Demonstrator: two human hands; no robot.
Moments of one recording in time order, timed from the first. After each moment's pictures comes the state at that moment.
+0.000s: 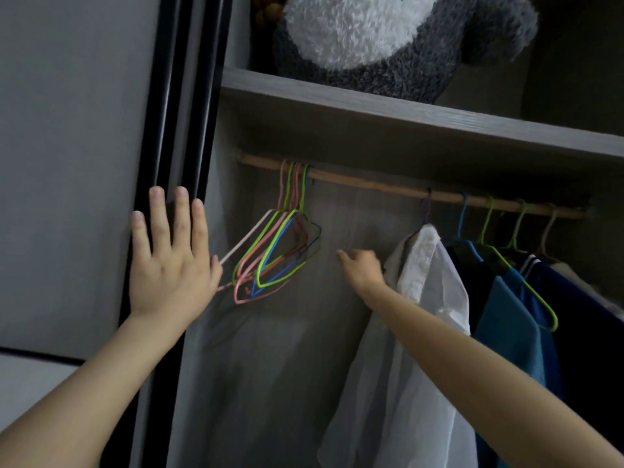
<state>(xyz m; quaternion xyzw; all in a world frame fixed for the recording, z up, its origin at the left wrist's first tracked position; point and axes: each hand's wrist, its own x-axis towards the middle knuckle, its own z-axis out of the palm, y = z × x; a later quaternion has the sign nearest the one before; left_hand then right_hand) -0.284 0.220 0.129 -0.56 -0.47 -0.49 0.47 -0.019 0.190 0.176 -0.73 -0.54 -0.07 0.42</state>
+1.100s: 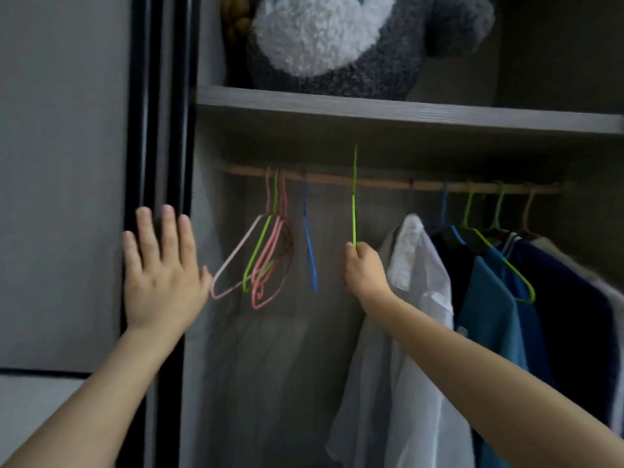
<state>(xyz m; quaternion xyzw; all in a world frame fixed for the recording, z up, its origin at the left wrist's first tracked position) -0.288 0.216 0.130 -0.59 -0.47 -0.47 0.45 -0.038 0.151 0.166 -0.59 -0.51 0.02 0.63</state>
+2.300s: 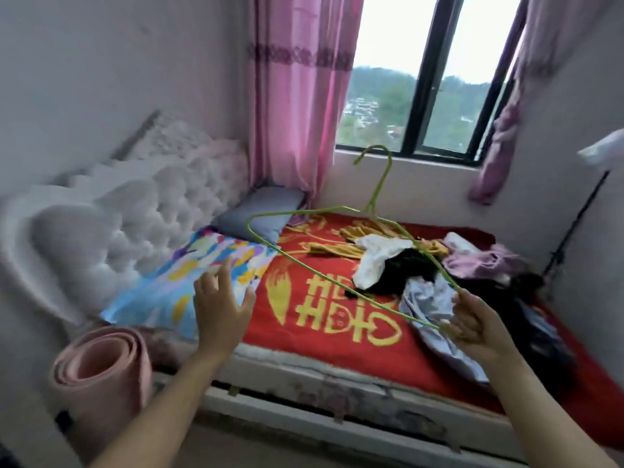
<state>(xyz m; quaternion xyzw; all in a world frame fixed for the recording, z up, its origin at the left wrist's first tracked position) 0.277 -0.418 -0.091 -0.88 0.07 -0.33 -0.33 0.173 -0.759 -0.063 -0.47 0.08 -0.09 0.87</state>
